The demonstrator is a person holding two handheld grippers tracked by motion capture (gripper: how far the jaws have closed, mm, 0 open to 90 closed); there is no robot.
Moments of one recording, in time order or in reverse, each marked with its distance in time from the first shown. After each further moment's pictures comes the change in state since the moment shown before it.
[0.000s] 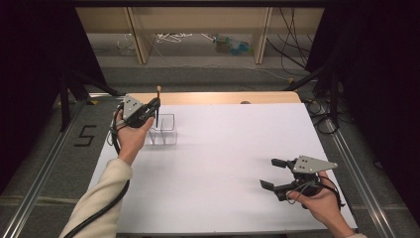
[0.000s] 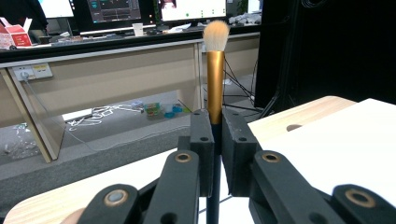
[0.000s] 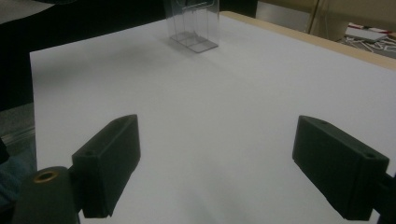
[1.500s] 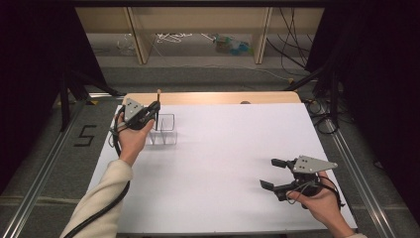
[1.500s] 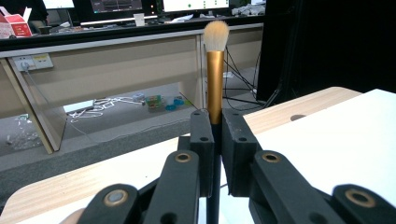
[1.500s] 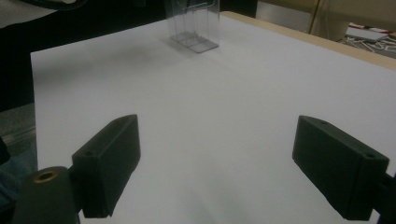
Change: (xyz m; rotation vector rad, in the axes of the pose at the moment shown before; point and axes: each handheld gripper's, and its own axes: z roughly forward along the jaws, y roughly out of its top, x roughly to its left) left arm 0.003 -0.013 0.003 0.034 0.013 0.006; right arm 0.000 0.000 0.000 0.000 0.005 0.002
